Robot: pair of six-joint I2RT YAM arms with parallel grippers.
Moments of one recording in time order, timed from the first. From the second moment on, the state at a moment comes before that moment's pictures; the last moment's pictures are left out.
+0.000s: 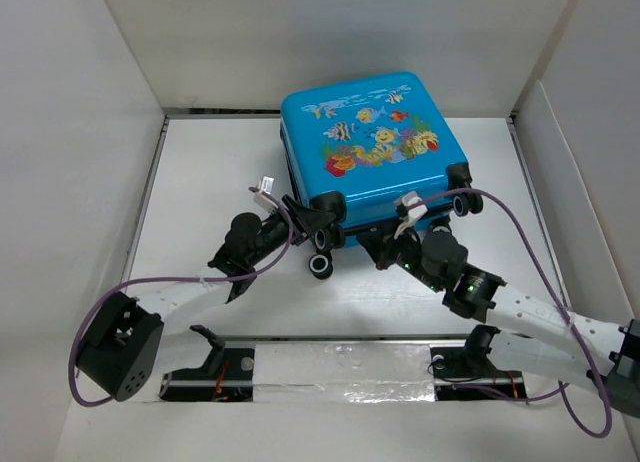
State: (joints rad) left arm -0.59 1.17 0.44 0.68 0.25 -1.14; right arm 0.94 0.87 0.58 0.19 0.16 0.32
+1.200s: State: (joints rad) left arm -0.62 1.03 0.43 0.54 0.09 -0.87; right arm 0.60 1.02 0.38 0.43 -0.10 0.31
